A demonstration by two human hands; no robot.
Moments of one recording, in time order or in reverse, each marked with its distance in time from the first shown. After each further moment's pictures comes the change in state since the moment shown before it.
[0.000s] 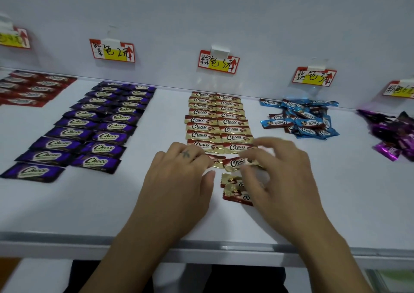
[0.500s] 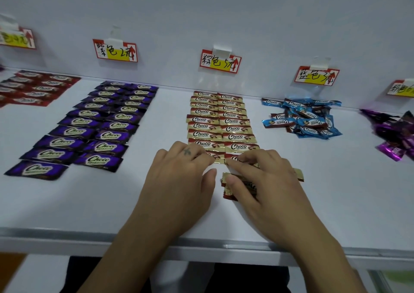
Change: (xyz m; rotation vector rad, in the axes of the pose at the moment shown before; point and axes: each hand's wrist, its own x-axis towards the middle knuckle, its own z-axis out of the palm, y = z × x) left_hand 0.000 -0.001 0.005 -0.004 0.023 0.006; right_hand -0.008 0.000 0.012 0.002 -0.158 -0.107
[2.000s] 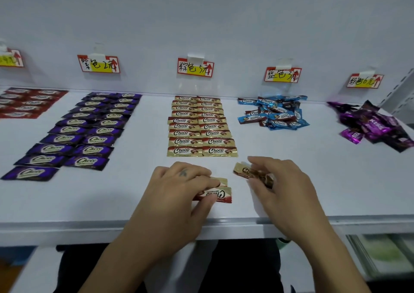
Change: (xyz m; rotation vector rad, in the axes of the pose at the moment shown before) left_hand -0.032 0.025 -0.009 -0.203 -0.142 0.118; right_hand -0.044 0.031 -0.033 0.213 0.047 0.285
